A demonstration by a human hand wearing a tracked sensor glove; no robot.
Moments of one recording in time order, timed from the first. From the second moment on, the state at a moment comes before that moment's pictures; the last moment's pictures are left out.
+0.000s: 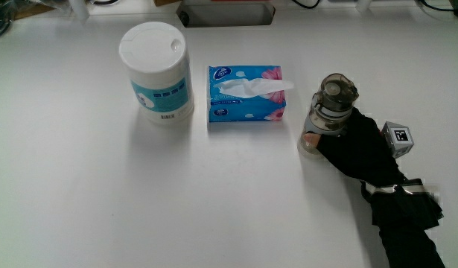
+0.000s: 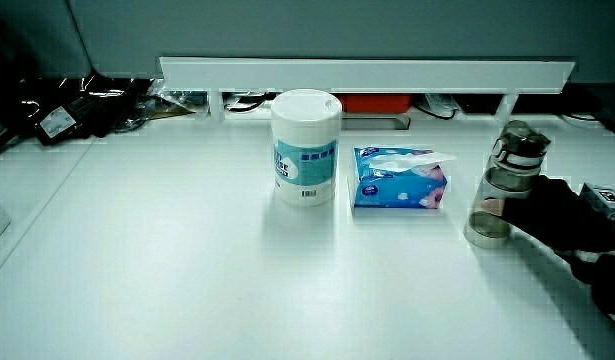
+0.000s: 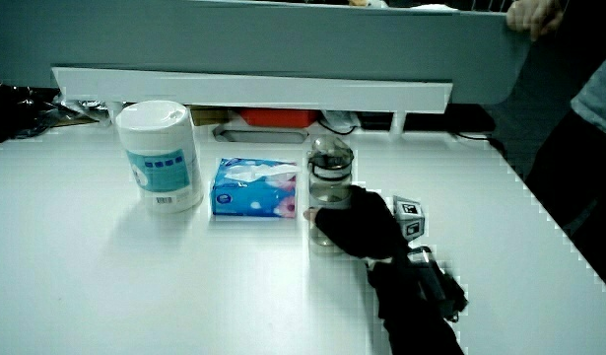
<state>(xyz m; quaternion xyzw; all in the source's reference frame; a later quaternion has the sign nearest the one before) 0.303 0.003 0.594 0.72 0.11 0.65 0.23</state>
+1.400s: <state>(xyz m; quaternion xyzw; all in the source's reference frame) 0.314 0.041 0.570 0.71 0.11 0.66 0.21</state>
